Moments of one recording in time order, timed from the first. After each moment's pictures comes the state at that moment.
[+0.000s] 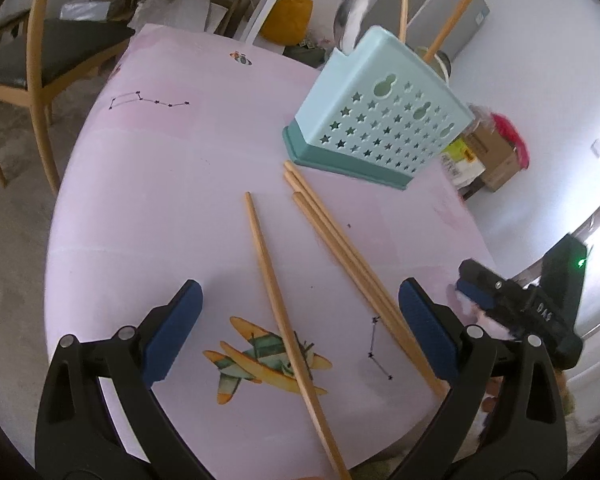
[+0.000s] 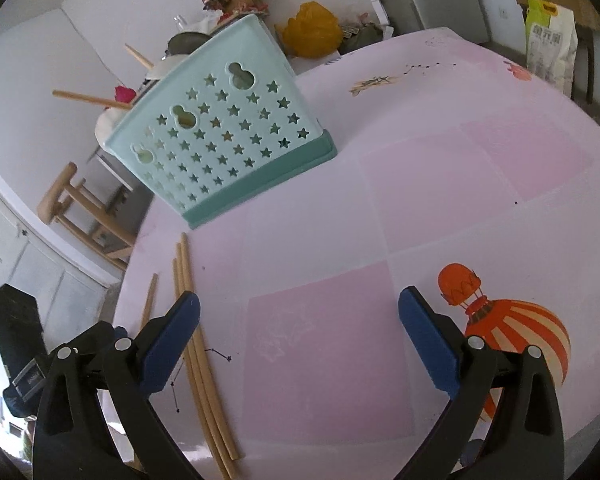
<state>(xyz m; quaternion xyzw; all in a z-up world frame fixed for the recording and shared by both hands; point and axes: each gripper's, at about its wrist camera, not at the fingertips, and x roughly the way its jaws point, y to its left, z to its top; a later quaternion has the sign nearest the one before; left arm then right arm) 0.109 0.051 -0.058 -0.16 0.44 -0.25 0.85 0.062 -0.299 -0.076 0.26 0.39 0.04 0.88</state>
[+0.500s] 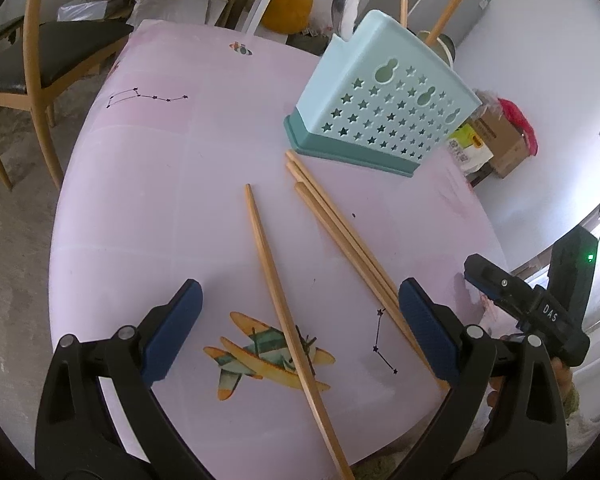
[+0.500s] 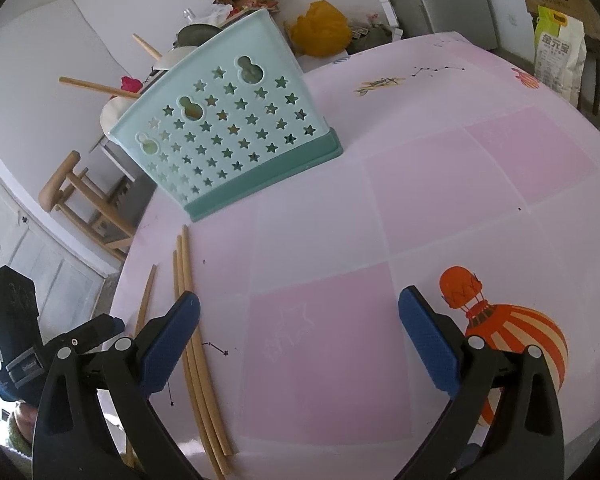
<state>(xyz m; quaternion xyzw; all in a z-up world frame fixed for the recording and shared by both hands) 0.112 0.042 -0.057 -0.13 0.47 -0.24 0.84 0.063 -0.295 -0.075 0.24 0.39 0.04 0.89</state>
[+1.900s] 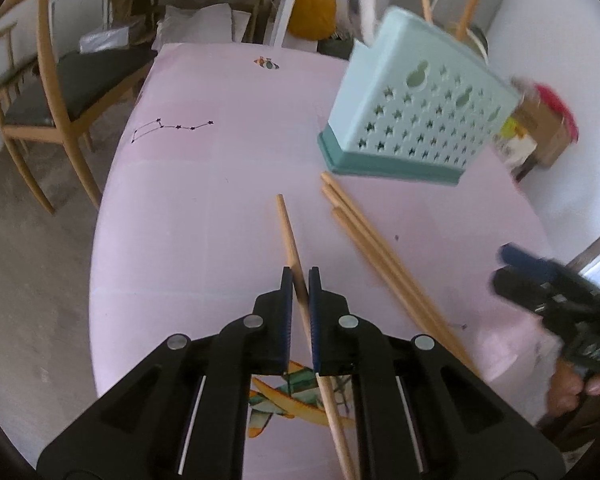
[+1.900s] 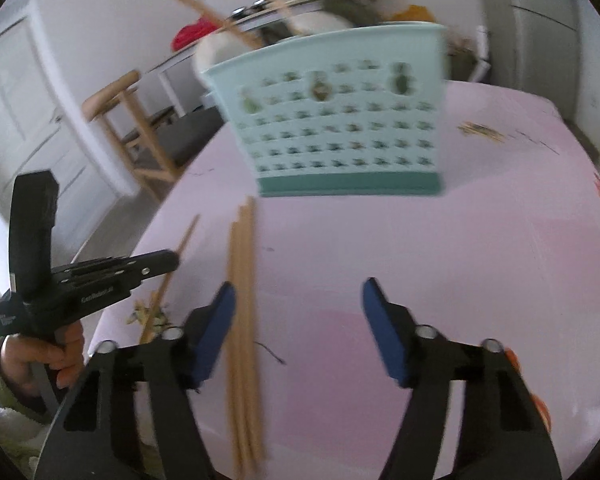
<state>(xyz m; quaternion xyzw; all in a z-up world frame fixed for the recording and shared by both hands) 0.132 0.035 -0.053 -0.07 0.46 -0.16 0.87 0.098 -0.229 -0.044 0.07 0.42 0.17 0.89</state>
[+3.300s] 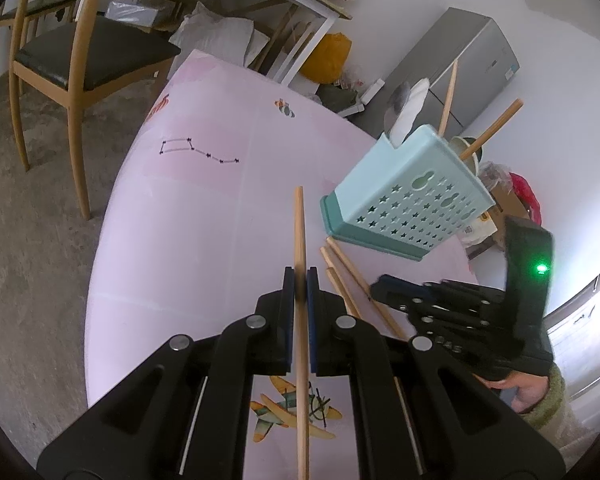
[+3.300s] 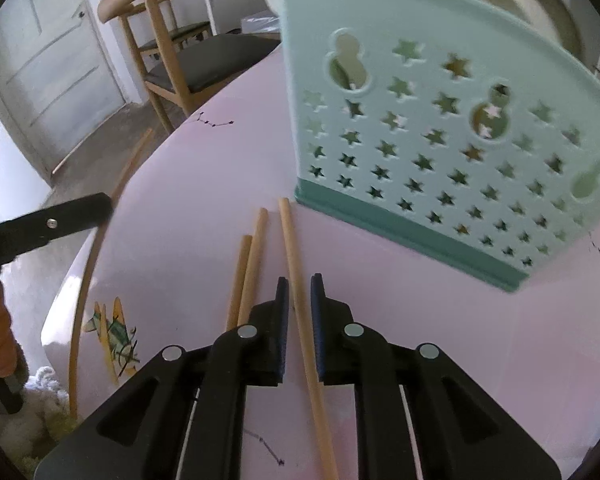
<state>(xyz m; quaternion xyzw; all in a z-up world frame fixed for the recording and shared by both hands) 0.135 0.084 -0.035 -0.22 0.40 -0.18 0.87 0.178 -0.165 -0.061 -0.08 0.49 0.21 0.84</state>
